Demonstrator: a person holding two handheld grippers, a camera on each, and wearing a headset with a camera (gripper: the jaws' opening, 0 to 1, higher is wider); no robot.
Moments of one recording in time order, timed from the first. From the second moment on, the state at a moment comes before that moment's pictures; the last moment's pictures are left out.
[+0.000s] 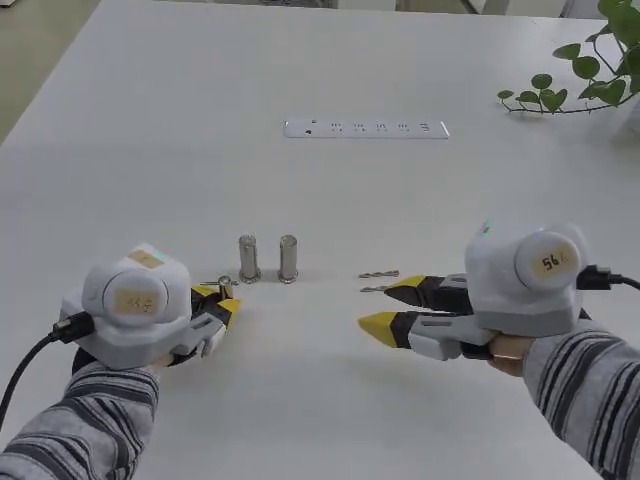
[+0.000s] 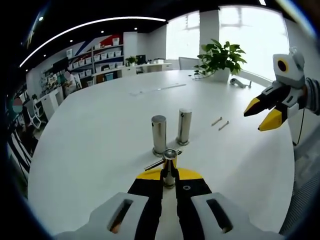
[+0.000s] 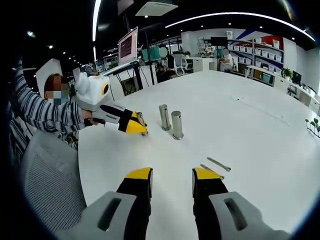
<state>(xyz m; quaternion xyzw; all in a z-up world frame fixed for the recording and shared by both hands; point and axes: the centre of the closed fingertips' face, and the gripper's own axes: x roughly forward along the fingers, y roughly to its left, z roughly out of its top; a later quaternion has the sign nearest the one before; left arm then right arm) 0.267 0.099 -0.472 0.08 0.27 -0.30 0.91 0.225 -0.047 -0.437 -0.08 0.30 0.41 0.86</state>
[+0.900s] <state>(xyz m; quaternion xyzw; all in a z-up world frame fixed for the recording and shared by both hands) 0.266 0.102 -0.476 0.06 0.28 -0.30 0.91 0.217 -0.042 -0.444 -0.07 0.31 0.40 0.86</state>
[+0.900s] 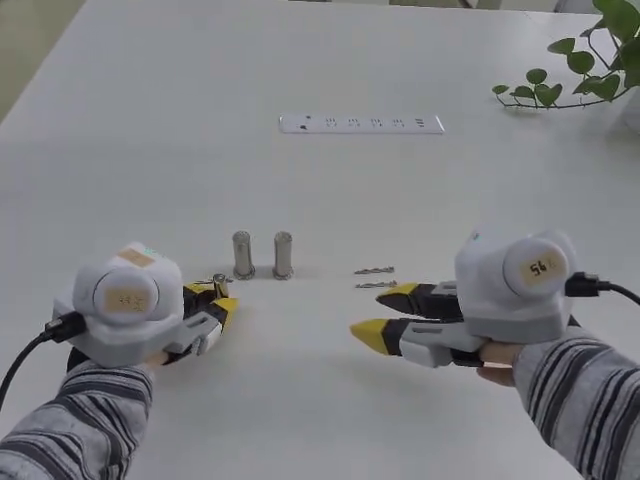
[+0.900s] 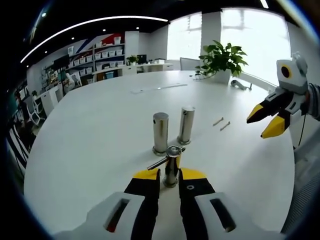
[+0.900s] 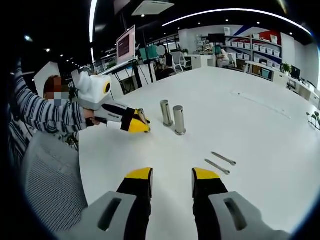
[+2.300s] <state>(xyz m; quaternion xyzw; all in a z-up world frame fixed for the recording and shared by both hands) 0.229 0.101 -0.413 0.02 0.23 -0.31 0.92 0.297 0.026 -0.439 -0.10 0.27 0.42 0.86</state>
